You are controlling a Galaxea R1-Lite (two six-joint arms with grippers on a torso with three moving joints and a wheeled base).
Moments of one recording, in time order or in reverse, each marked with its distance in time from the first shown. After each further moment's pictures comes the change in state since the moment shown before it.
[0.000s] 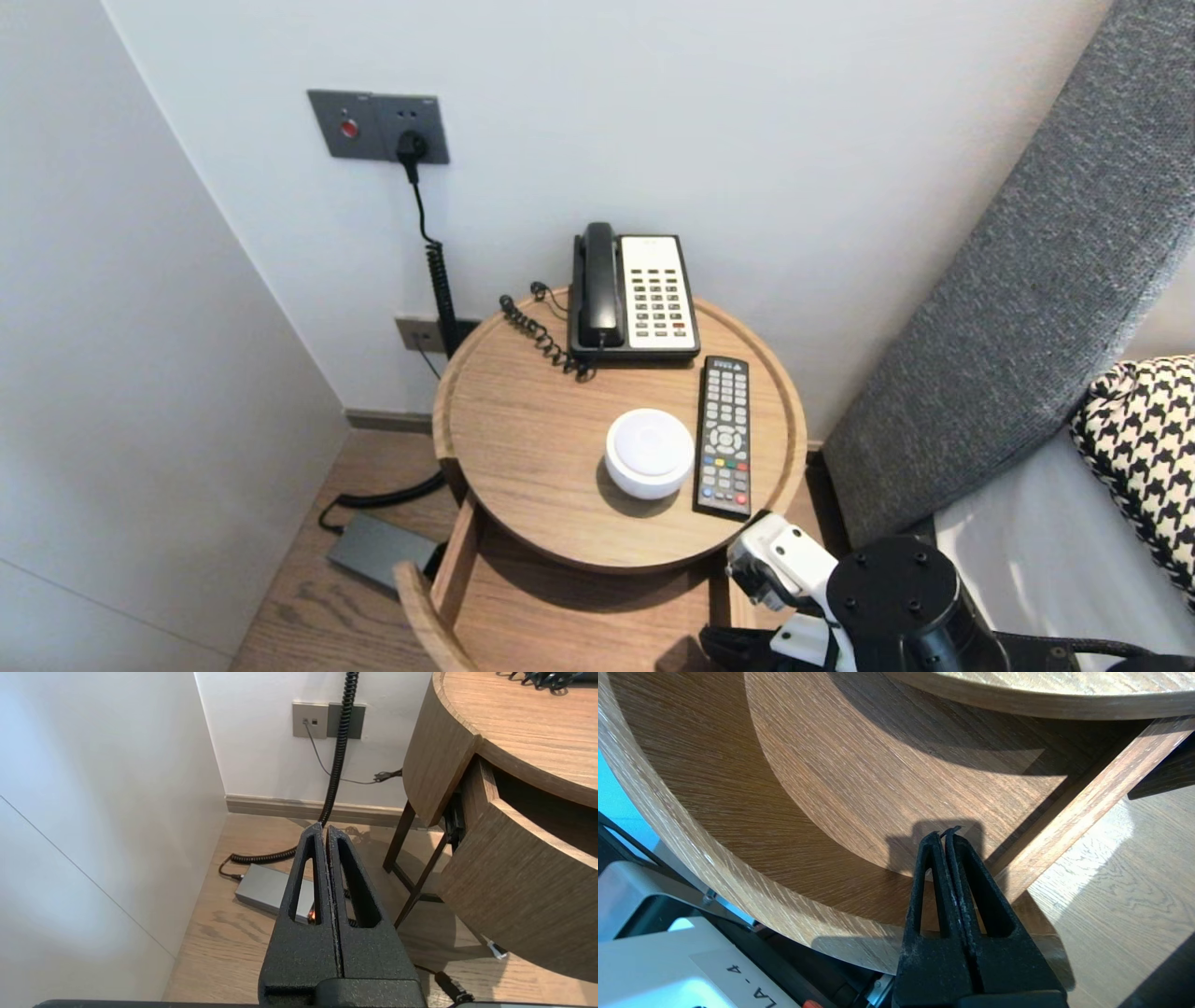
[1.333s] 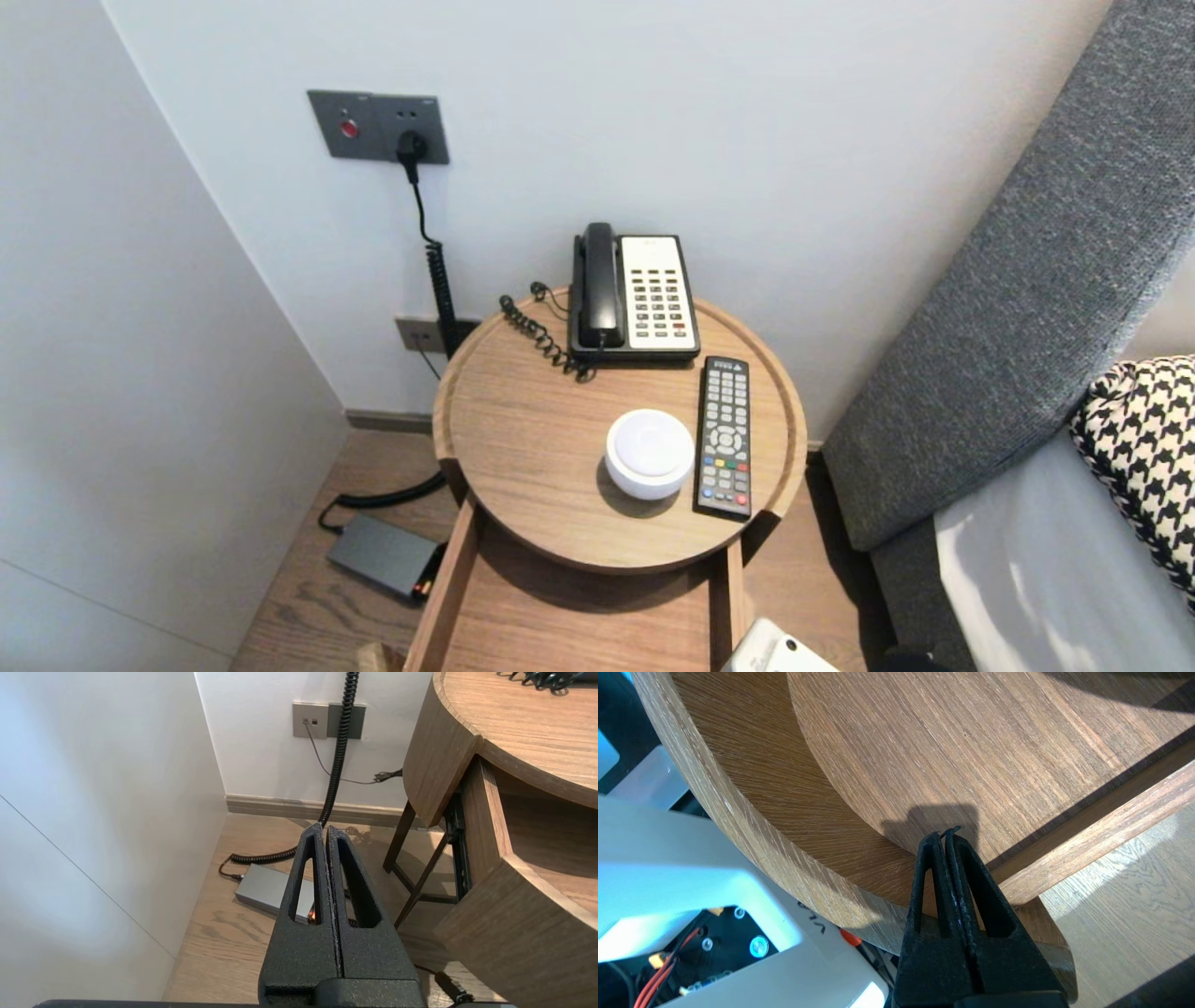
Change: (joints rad) left arm 0.000 0.000 0.000 0.000 0.000 0.000; right arm 0.189 -0.020 0.085 -0.001 0.000 -0.003
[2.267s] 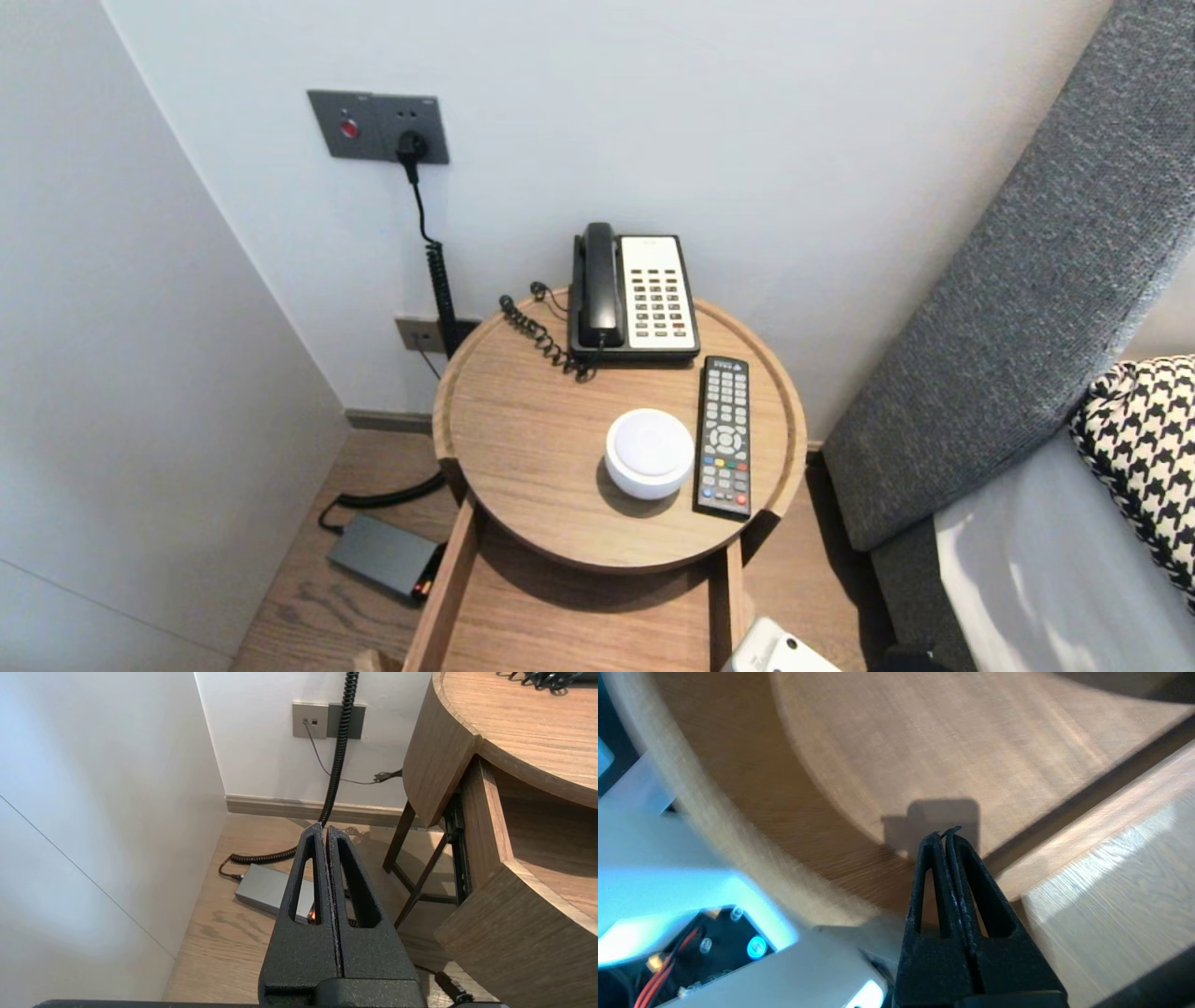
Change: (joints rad) left arm 0.000 0.000 0.000 0.000 0.000 0.000; right arm -0.012 -0.003 -0.005 0.000 -0.006 0.007
